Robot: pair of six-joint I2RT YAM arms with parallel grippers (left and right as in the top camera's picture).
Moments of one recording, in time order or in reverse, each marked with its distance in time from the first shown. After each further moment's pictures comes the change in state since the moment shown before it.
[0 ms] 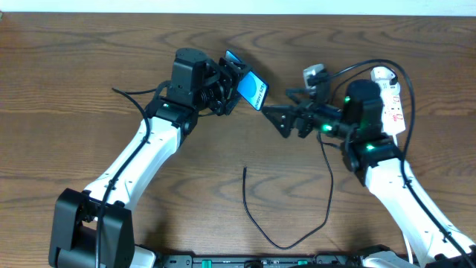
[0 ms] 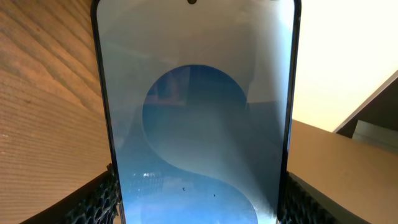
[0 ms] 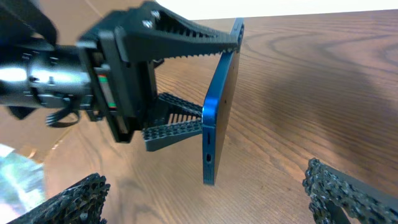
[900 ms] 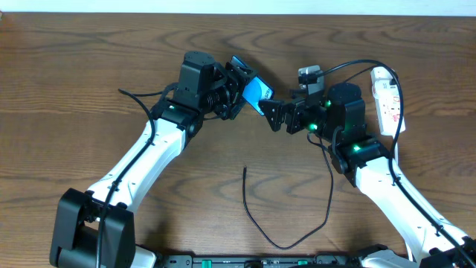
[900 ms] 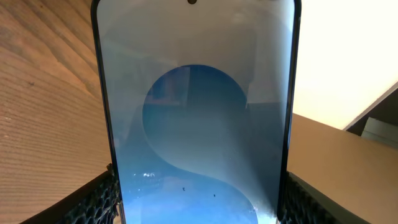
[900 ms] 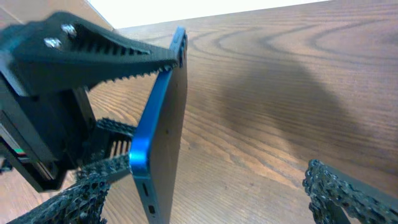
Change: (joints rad) left arm -0.035 0.000 0.000 -0.027 -0.016 -0.017; right arm 0.071 0.030 0.000 -0.005 0.279 0.060
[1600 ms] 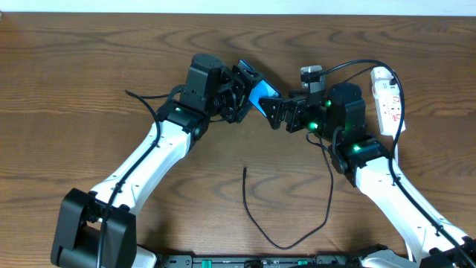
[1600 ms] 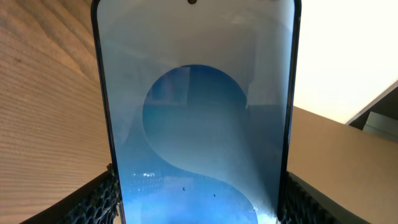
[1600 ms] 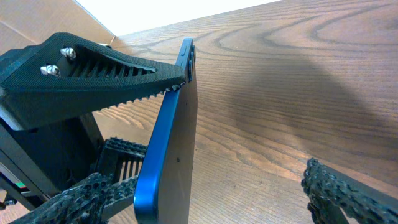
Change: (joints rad) left arm -0.042 0.000 0.000 0.000 -0.005 -0.040; right arm 0.000 0.000 0.000 0.001 0.000 0.077
